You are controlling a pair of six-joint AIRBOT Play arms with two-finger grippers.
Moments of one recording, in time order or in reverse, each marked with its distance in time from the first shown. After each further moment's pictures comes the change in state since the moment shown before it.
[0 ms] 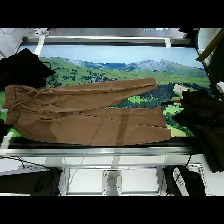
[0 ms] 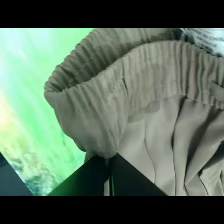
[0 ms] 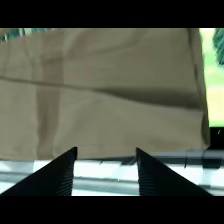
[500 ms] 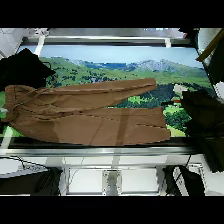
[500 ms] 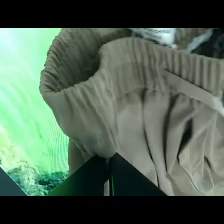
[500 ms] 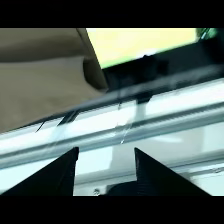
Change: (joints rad) left arm -0.003 0.088 0.005 0.002 -0.017 0.060; right arm -0.157 -0.065 -0.148 -0.264 0.095 -0.010
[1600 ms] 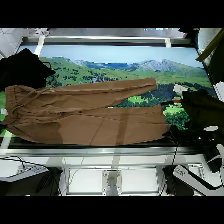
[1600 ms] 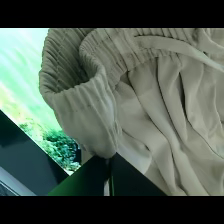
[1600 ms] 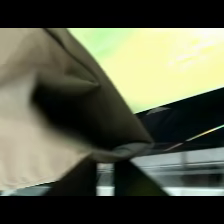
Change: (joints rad) left arm 0.000 0.110 0.000 0.172 -0.088 -0.003; right arm -0.175 -0.456 -0.333 0.437 -0.443 -0.264
